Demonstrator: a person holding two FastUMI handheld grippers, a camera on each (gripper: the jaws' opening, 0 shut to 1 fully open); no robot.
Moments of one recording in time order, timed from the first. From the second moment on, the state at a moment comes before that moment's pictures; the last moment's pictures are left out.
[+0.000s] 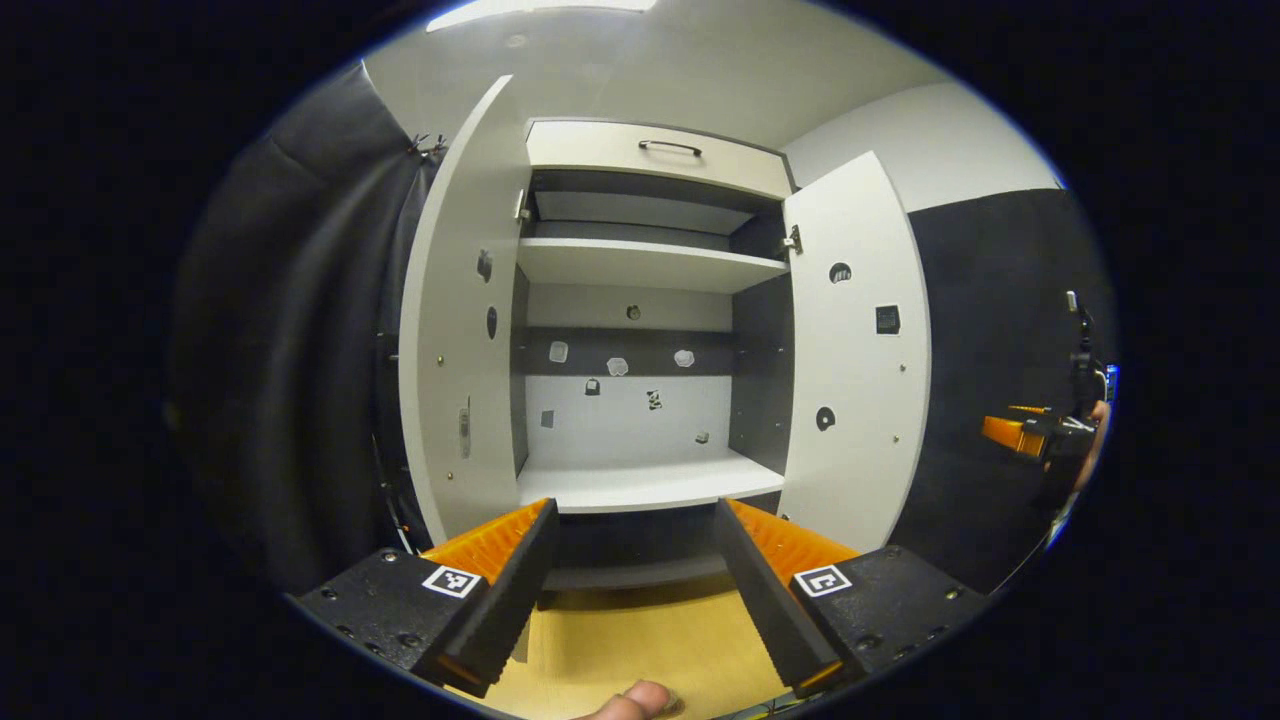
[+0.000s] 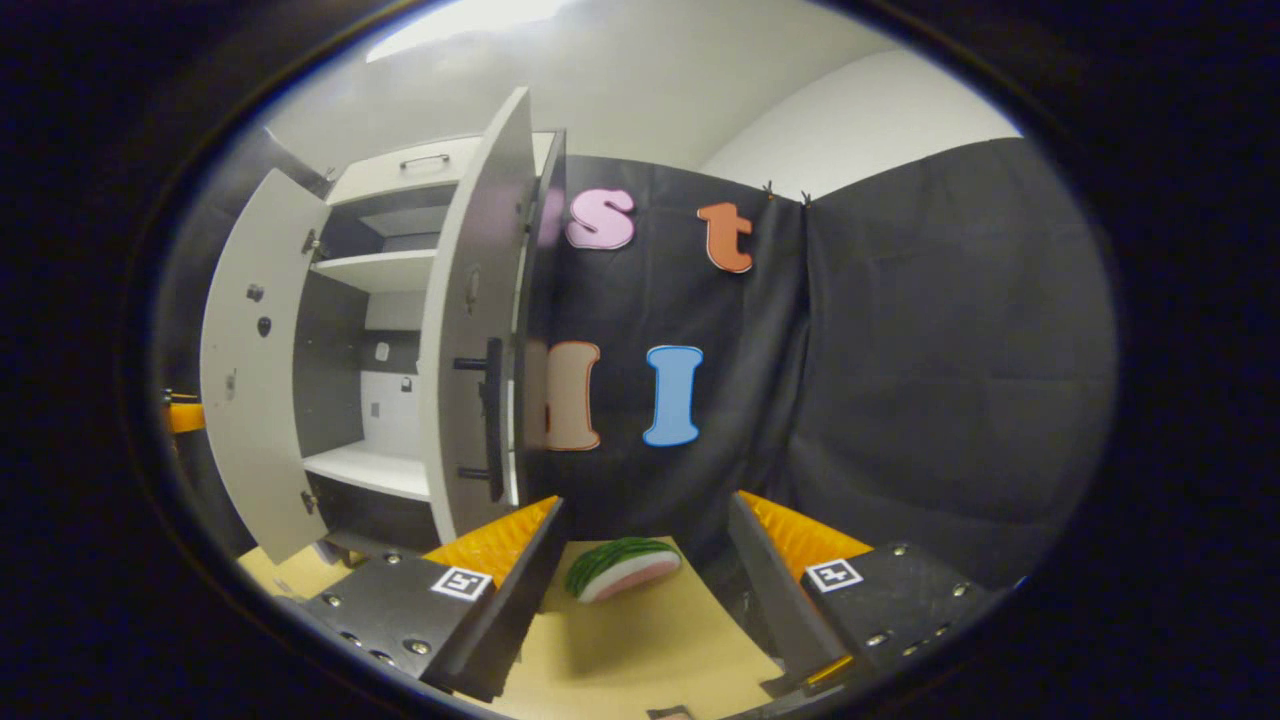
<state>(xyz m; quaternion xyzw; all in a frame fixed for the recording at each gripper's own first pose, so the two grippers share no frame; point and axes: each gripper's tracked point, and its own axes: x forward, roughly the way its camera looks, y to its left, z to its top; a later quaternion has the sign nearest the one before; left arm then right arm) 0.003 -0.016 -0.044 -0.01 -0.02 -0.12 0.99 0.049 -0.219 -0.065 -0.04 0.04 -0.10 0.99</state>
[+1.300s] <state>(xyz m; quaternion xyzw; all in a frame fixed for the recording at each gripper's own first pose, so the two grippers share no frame) -0.029 0.084 -0.054 -0.01 -0.03 -0.05 1.00 0.161 -0.104 -0.048 -0.13 0.02 -0.05 0.99</state>
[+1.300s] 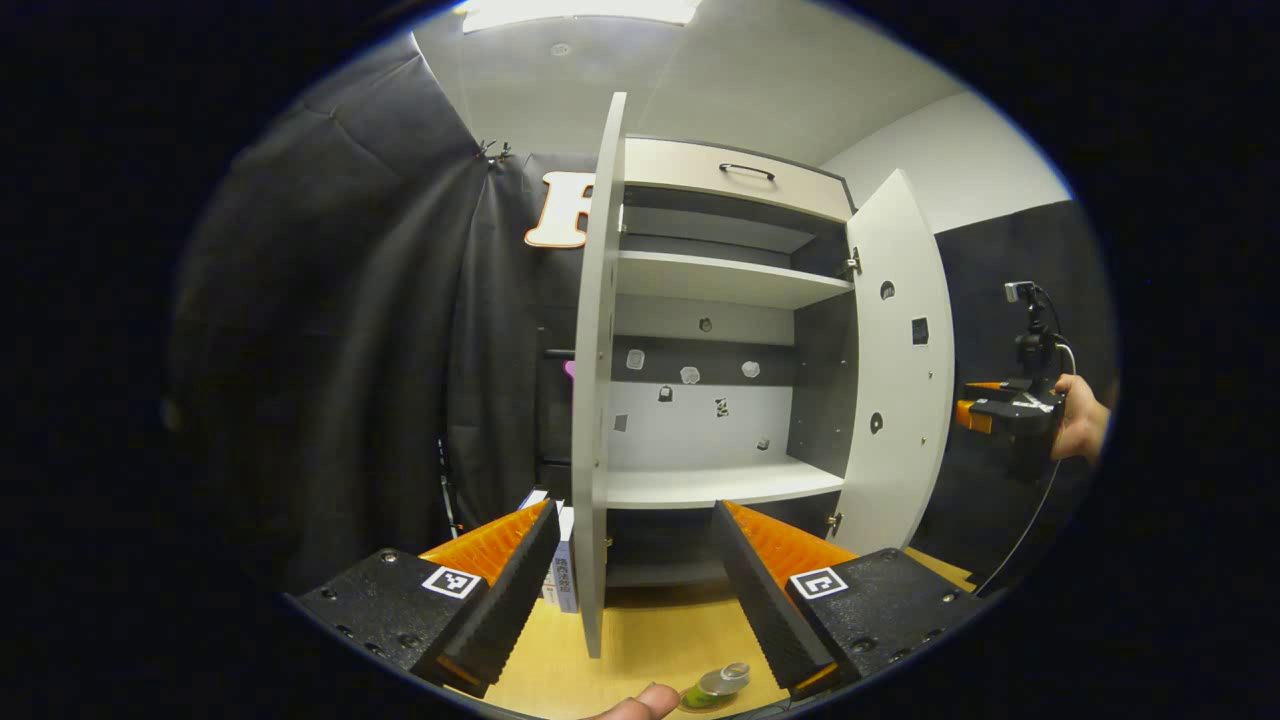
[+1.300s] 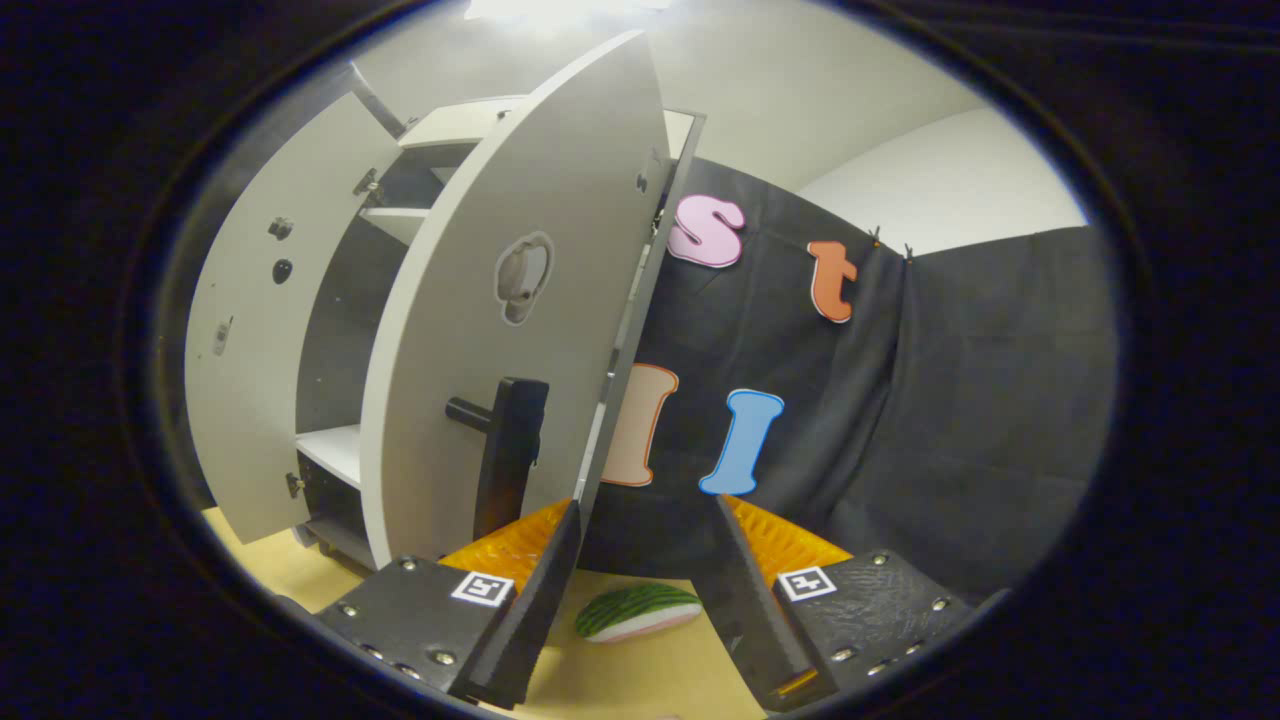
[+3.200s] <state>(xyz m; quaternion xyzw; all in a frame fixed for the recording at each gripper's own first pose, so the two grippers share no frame) -0.018 0.215 -0.061 0.00 0.02 0.07 1.00 0.175 0.013 -0.071 0.00 0.03 0.03 1.00</state>
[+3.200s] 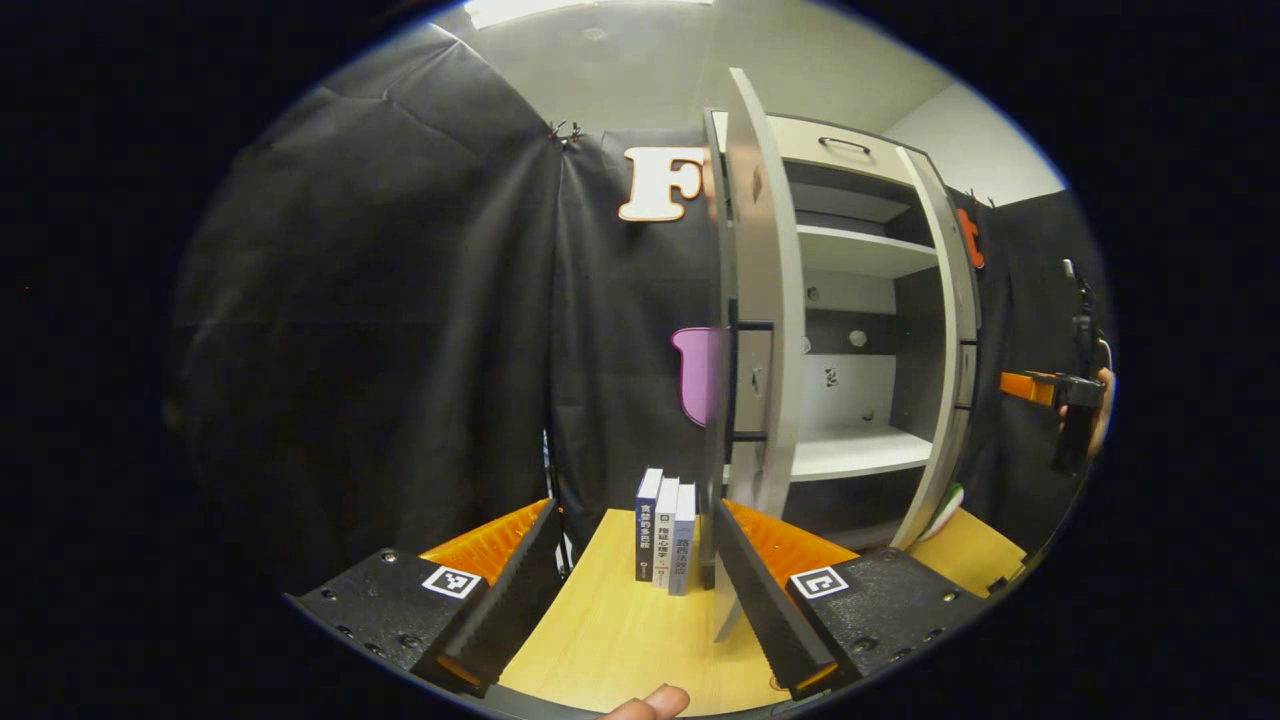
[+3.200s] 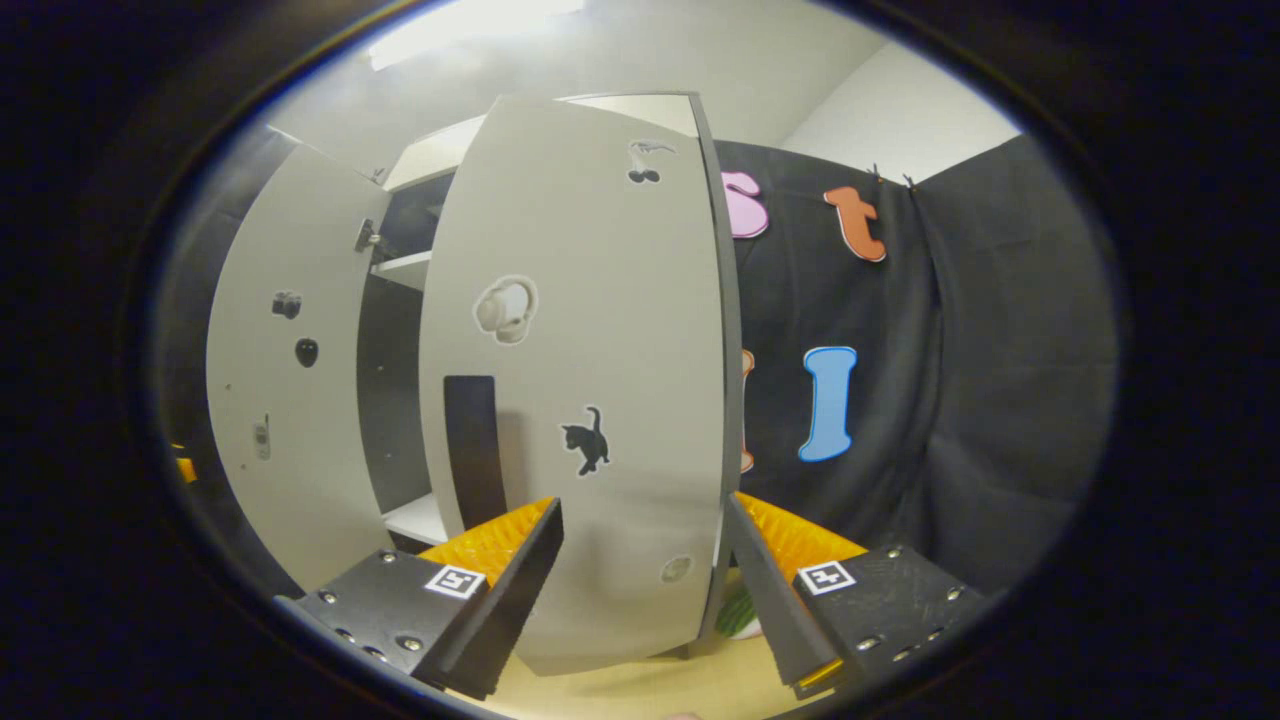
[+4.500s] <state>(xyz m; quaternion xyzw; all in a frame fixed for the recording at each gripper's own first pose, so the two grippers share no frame) 0.115 0.173 -0.006 0.01 -0.03 0.01 1.00 0.060 -0.081 -0.120 0.01 0.04 -0.01 1.00</state>
